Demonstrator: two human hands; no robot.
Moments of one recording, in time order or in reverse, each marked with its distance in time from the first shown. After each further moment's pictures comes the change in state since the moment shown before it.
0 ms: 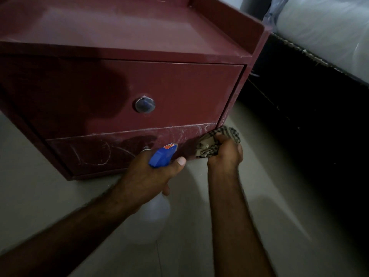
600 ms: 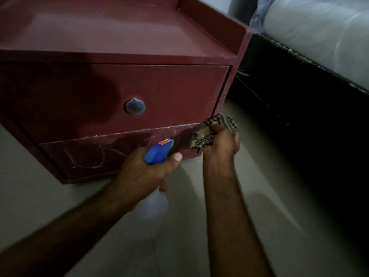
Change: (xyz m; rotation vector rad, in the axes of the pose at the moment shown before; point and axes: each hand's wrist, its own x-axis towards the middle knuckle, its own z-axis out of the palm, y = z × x) left_hand -0.008 0.020 0.003 -0.104 -0.002 -0.025; right_hand -0.016 -0.023 0.019 0.116 -0.025 -0.047
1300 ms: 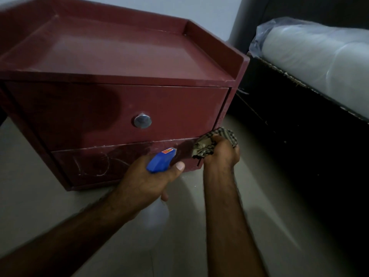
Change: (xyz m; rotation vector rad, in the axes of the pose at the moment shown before) left_hand -0.010 0.016 -0.005 0.081 0.004 0.067; right_hand -0.012 -0.012 0.012 -0.073 0.011 -0.024
